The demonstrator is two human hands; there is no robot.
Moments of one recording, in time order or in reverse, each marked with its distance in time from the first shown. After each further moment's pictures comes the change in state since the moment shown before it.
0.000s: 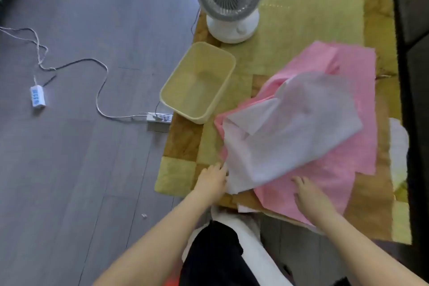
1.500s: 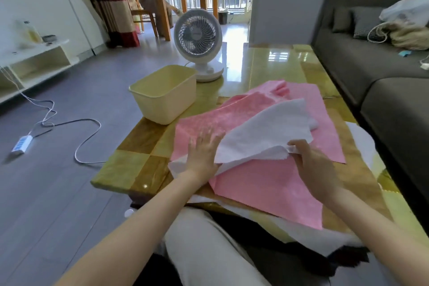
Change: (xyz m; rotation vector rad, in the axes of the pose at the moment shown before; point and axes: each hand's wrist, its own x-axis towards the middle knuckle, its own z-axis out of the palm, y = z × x) left_hand 0.035 0.095 0.117 0.083 0.732 0.045; right_hand 0.012 0.124 0.082 0.165 1.198 -0.382
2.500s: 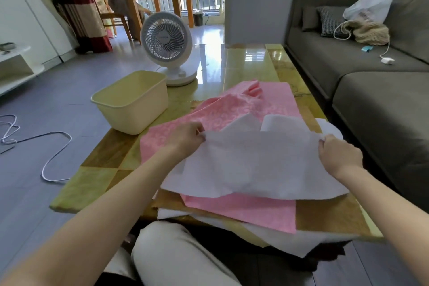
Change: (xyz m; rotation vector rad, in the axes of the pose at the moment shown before) left_hand 0.058 0.034 -0.039 -0.212 0.021 0.012; right_hand 0.023 0.107 -0.039 -0.421 -0.280 0.570
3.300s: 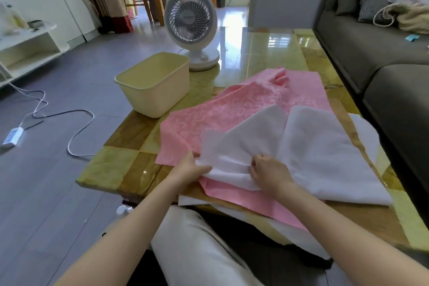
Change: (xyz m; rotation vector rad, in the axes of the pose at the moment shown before) left_hand -0.058 -0.067 0.051 -0.616 -0.194 -0.508; right_hand -0.078 -0.158 0.039 0.085 -0.369 -0.522
